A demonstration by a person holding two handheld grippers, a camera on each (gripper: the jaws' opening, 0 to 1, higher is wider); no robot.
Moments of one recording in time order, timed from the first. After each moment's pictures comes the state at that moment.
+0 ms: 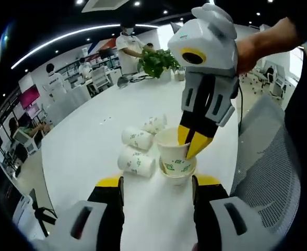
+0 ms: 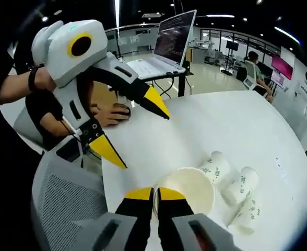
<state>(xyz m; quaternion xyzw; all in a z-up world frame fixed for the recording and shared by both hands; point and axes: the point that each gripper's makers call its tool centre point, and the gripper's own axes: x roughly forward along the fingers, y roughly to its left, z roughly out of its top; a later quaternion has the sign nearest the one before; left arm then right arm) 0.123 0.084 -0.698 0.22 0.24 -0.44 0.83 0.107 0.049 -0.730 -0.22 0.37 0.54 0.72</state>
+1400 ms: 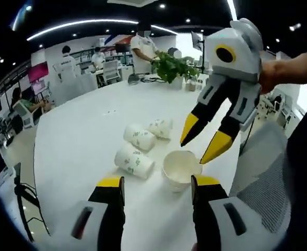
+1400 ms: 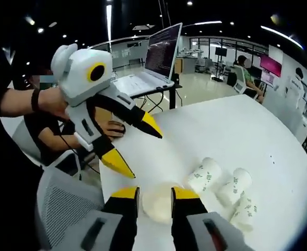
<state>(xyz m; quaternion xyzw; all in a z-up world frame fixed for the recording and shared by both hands) 0.143 0.087 -0.712 0.08 0.28 -0.41 0.87 0.122 0.037 -0.712 -0.16 0.33 0.52 0.77</state>
